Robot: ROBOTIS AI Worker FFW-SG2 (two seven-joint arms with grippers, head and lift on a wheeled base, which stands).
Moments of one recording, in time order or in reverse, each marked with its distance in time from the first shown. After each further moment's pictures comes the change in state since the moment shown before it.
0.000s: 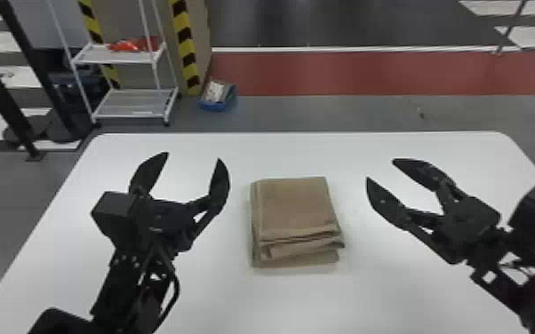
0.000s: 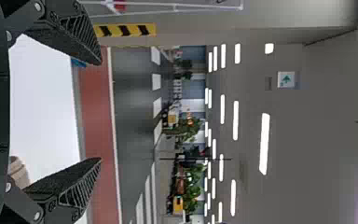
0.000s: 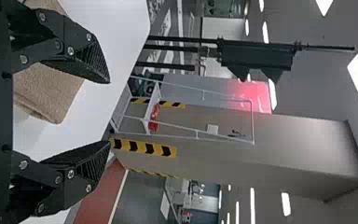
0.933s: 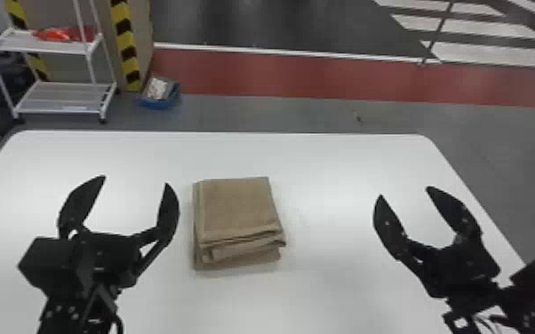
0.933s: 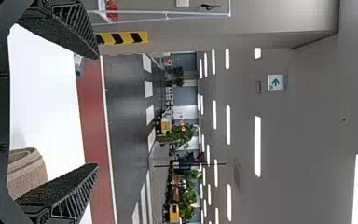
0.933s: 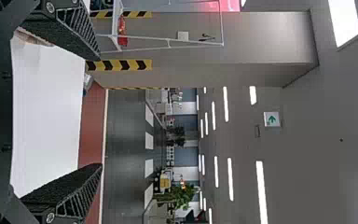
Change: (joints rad) left arm 0.089 -0.029 -0.042 0.007 -0.092 -0.083 0.044; right arm 0.285 0.008 -0.075 -0.121 -0.215 -0.192 -0.358
